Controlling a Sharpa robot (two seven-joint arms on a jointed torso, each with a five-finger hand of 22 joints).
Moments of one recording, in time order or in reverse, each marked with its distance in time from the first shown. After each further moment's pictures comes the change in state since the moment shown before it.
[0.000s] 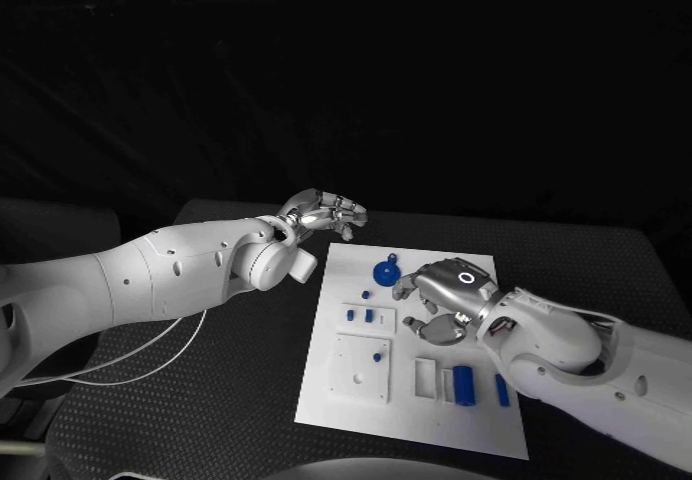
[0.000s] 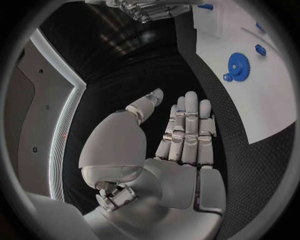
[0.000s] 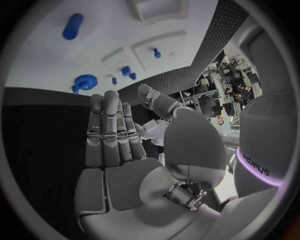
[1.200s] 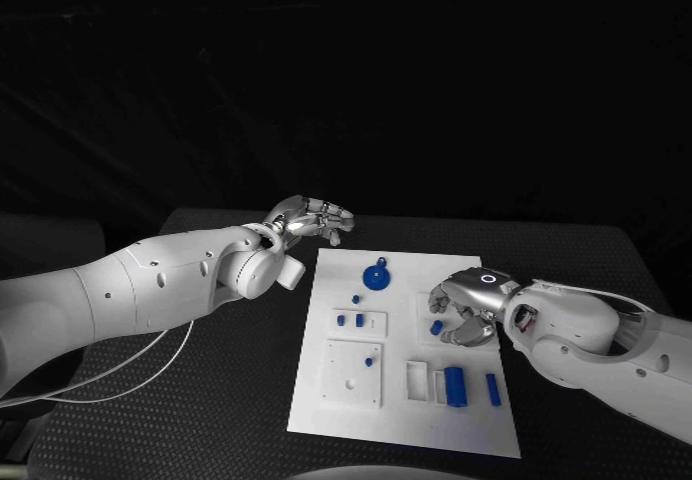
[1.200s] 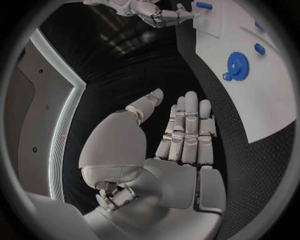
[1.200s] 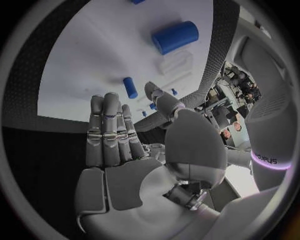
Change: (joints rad) left arm 0.000 0.000 0.000 -0.004 0.000 0.004 0.000; left_hand 0.000 0.000 0.000 0.000 0.000 -0.001 -0.001 0.000 -0.001 0.001 -0.002 0.000 0.000 0.000 0.000 -0.004 0.004 -0.003 0.000 0.000 0.000 0.002; right arm 0.028 -0.075 -0.020 -0.066 0.065 0.253 -0.028; right_hand -0.033 0.004 -0.121 -0.014 0.000 -0.050 -0.005 0.000 -0.006 -0.033 0.009 -0.008 -0.032 -0.039 0.013 0.069 0.032 0.006 -0.037 0.007 0.058 0.000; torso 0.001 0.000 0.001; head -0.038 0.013
